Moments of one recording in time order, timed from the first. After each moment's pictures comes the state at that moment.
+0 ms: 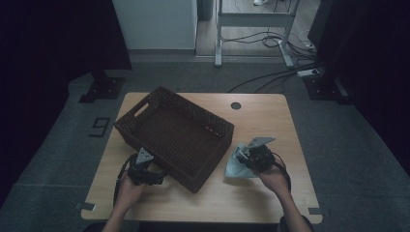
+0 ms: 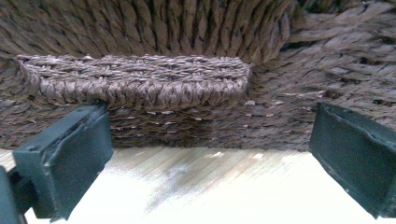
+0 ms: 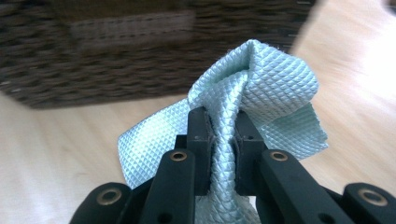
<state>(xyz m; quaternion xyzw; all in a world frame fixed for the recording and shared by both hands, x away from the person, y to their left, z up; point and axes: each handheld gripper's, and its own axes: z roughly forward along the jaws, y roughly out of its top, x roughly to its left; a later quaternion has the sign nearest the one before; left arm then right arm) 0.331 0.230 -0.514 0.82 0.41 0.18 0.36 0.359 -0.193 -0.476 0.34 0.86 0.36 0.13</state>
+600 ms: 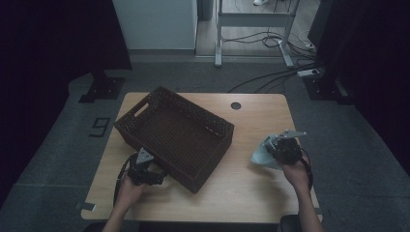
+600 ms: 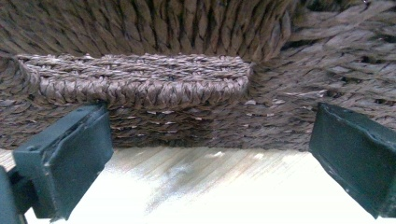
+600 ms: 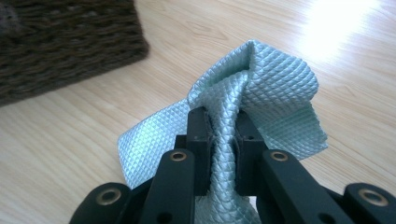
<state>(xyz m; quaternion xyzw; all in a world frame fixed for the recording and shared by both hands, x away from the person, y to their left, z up) 0.331 0.230 -0.514 0.82 0.41 0.18 0.36 0.372 -0.275 -0.474 0.45 0.80 0.35 0.20</state>
